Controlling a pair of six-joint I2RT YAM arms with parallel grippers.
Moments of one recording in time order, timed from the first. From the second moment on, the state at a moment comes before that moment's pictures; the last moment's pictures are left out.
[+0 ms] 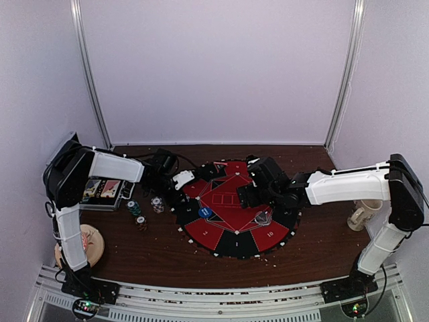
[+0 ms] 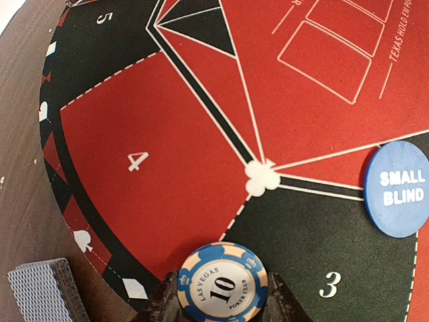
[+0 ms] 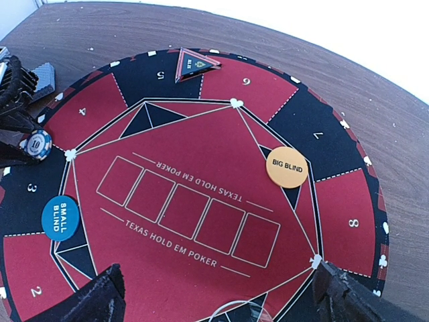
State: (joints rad) left arm -0.57 1.98 1.23 -0.26 0.16 0.48; right arm 0.89 1.64 1.04 -0.17 0.48 0.34
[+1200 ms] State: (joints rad) left arm -0.29 1.57 1.05 -0.40 0.31 0.53; right arm 0.90 1.64 1.04 -0.17 0.48 0.34
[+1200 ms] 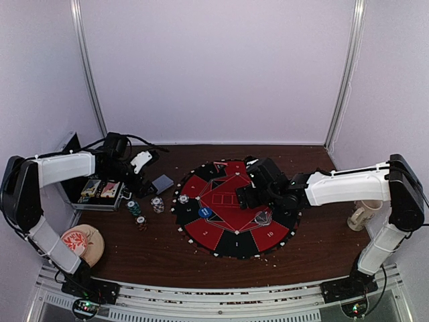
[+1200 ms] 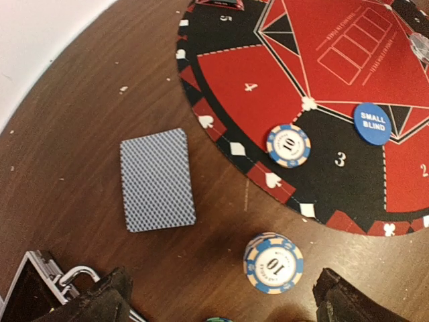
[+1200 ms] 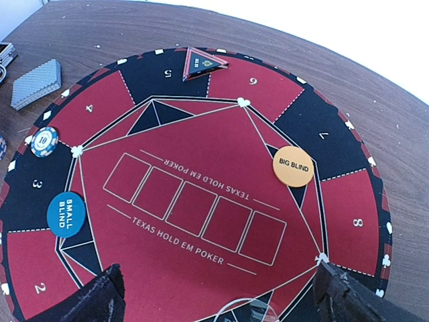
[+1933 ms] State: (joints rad) left arm -0.30 1.66 1.03 -0.42 0.38 0.58; right arm 0.91 1.64 1.04 -0.17 0.48 0.34
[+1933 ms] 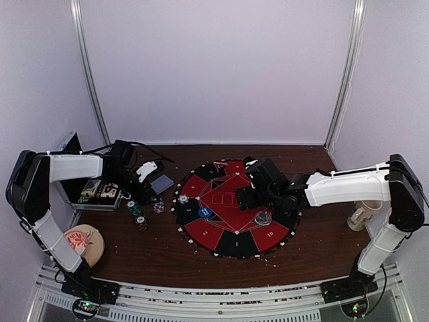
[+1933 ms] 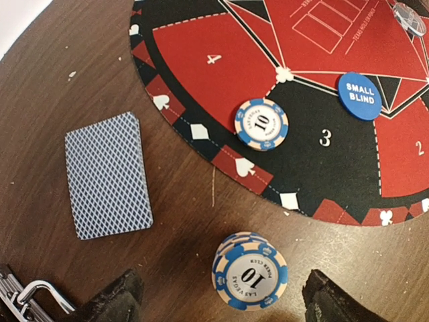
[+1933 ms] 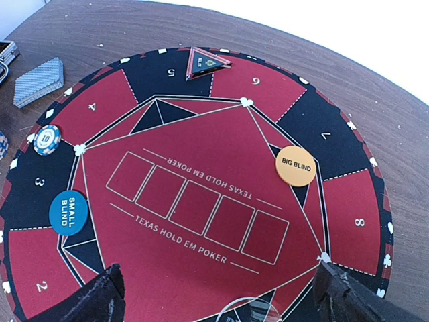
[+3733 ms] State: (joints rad) left arm -0.34 1.69 1.00 -0.41 0.36 0.60; right arm 0.91 1.66 1.04 -0.17 0.48 0.34
